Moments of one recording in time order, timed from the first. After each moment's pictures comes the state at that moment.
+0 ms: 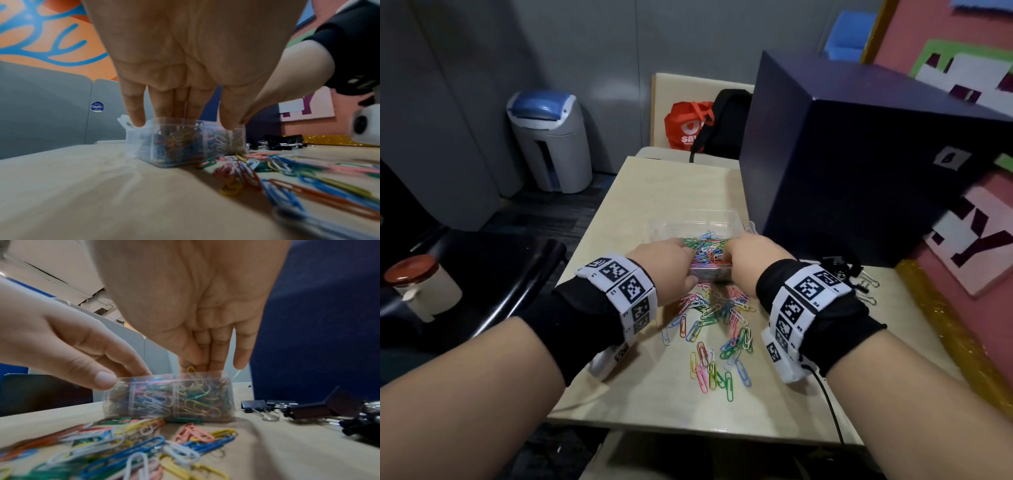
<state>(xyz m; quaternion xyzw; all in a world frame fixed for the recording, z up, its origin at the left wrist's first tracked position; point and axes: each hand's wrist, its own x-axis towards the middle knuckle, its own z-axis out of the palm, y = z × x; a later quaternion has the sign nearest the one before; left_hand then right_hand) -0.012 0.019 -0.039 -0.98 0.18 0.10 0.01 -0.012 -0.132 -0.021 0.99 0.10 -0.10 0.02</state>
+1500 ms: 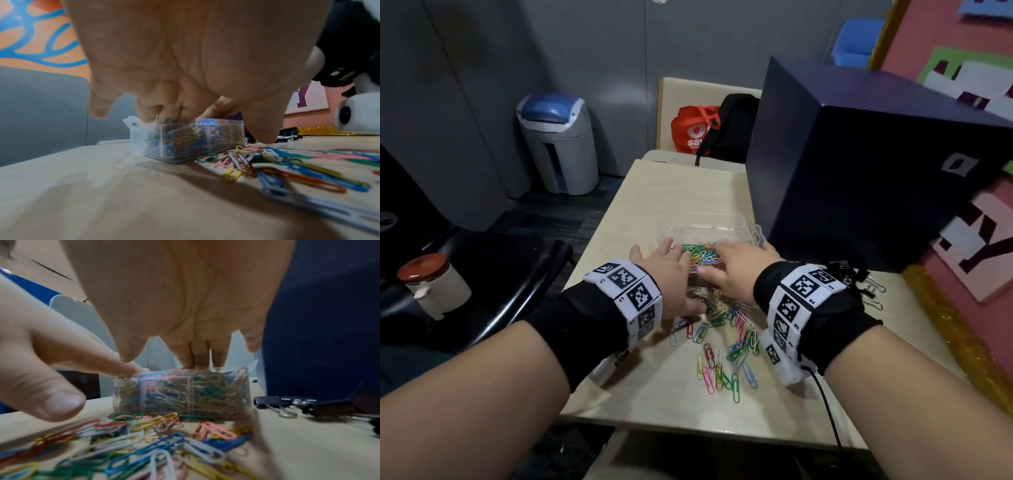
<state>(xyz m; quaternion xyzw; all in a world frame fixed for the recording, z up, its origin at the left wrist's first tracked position) -0.024 0.023 -0.051 -0.98 0.12 0.14 0.06 -0.005 -0.125 -0.038 0.99 0.12 -0.10 0.00</state>
